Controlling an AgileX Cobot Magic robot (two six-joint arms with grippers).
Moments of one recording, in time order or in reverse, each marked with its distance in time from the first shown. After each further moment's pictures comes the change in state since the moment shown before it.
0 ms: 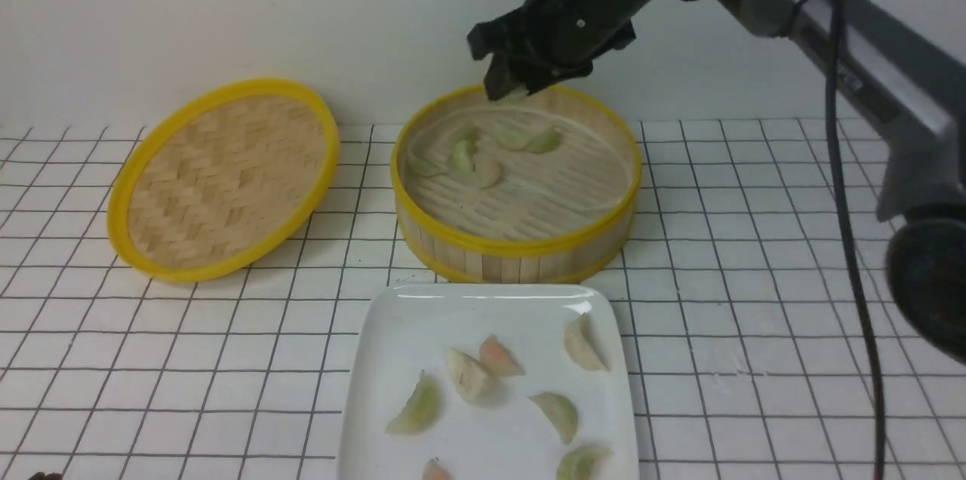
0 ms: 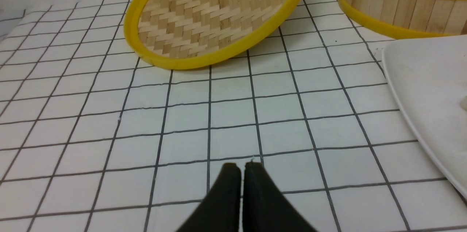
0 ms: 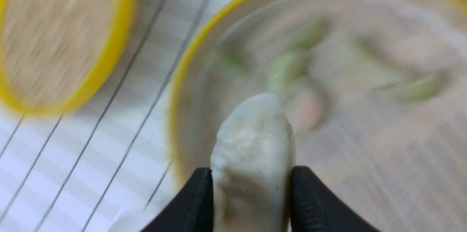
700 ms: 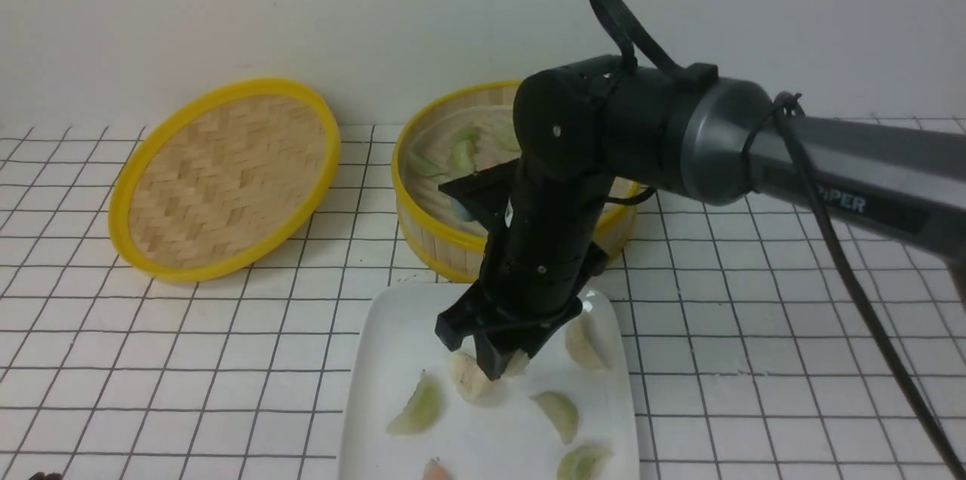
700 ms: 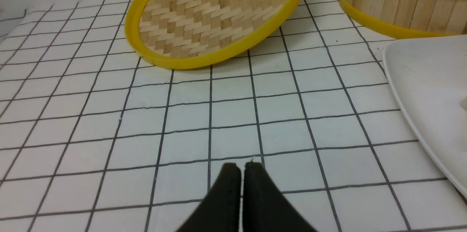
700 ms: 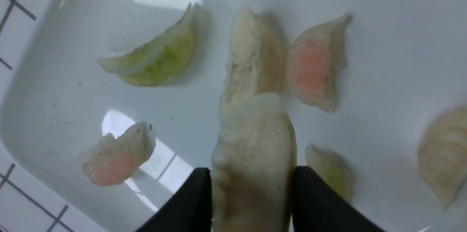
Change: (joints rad) right arm 0.193 -0.178 0.649 -0.030 -0.012 0.010; left arm 0.000 0.000 0.000 0.000 0.000 0.000
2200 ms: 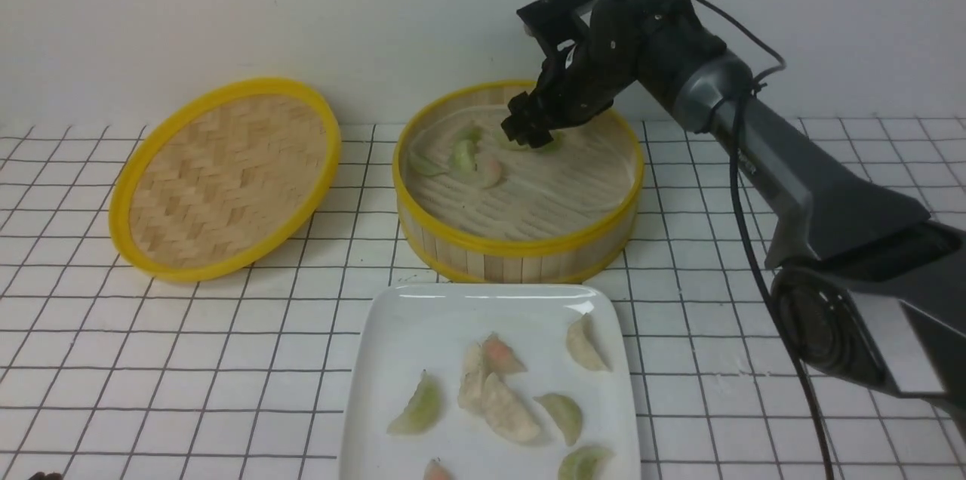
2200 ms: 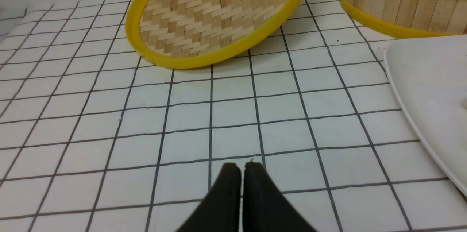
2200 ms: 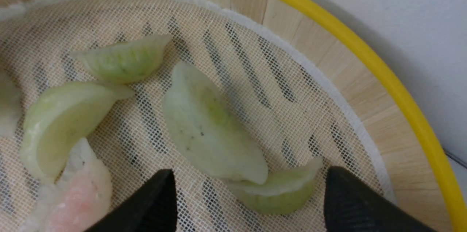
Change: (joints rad) right arm -0.293 0.632 -1.015 -0.149 -0.180 -0.233; left arm 0.000 0.000 -0.001 0.000 0.000 0.000
